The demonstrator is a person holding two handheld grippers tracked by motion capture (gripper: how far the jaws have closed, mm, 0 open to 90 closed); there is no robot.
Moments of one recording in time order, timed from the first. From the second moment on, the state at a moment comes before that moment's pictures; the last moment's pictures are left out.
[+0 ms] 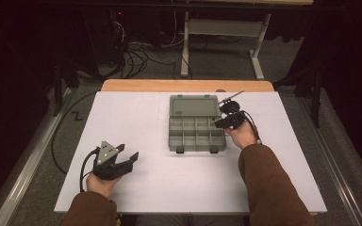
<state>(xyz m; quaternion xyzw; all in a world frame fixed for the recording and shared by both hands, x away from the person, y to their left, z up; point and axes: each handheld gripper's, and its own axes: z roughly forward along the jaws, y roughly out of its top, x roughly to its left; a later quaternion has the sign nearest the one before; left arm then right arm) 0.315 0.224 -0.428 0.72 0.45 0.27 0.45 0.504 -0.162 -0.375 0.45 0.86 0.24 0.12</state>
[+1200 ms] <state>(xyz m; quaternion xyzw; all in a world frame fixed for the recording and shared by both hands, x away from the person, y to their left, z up) 0.314 0.224 -0.429 0.72 0.45 0.27 0.45 0.473 -0.190 -0.370 0.44 0.85 0.28 0.11</state>
